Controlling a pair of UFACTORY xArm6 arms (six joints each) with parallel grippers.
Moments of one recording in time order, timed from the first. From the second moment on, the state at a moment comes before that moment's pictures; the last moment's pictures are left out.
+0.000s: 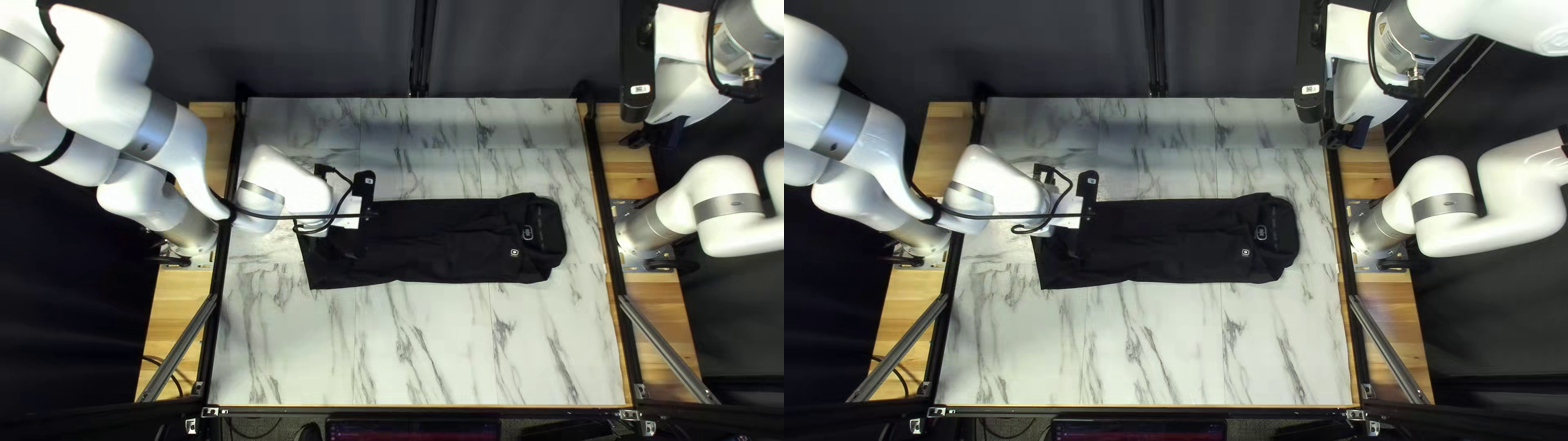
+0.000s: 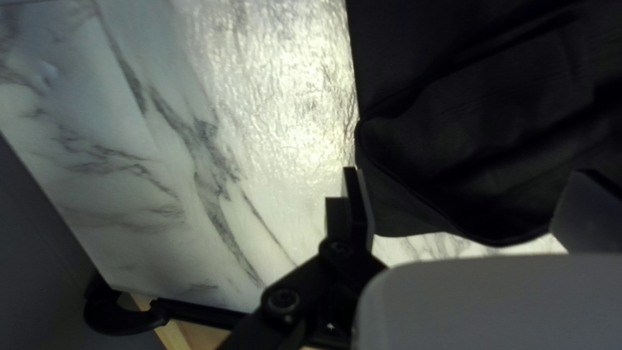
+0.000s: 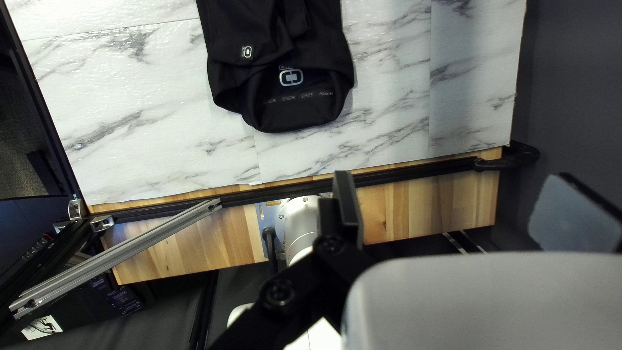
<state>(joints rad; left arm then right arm) -0.12 -0.34 -0.38 0.34 0.90 -0.28 0.00 -0.75 -1.14 -0.13 1.77 0.05</state>
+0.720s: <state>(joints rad) -0.07 -0.21 -0.39 0.33 0.85 -0.32 0.00 -0.75 -1.14 -0.13 1.77 0.05</state>
